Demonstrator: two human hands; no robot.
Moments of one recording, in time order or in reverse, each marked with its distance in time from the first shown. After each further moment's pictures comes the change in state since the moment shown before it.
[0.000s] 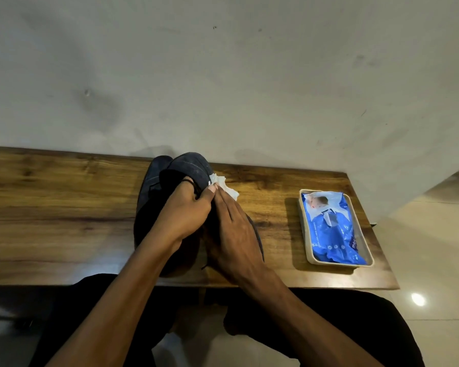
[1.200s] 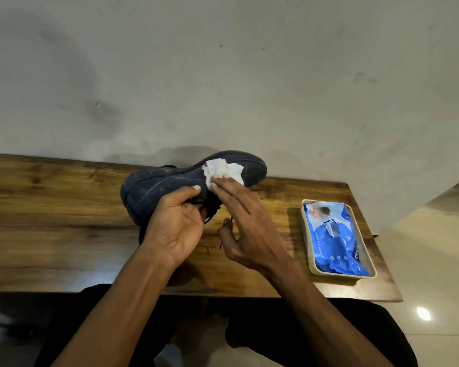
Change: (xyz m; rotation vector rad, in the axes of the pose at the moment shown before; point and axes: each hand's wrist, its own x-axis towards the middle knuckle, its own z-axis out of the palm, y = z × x) left_hand -0.020 0.015 -0.012 -1.211 -0.171 -0.076; right_hand 0.031 0.006 -0.046 0.072 0.031 -0.315
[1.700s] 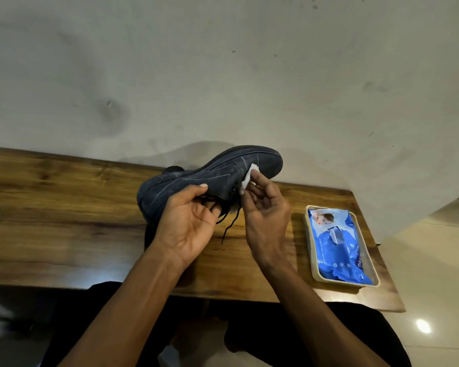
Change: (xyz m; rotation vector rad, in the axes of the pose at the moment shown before) left_hand 0.001 0.000 0.005 -0.252 0.037 -0.017; right_hand 0.021 -0.008 0.013 0.728 0.570 0.663
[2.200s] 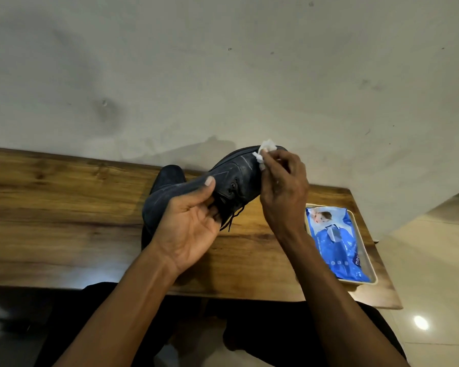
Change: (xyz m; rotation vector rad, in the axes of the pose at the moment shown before) left_hand -0.012 -0.002 0.001 0.189 -0.099 -0.078; right_hand 0.050 0.000 -0.033 -0.725 0.007 -0.554
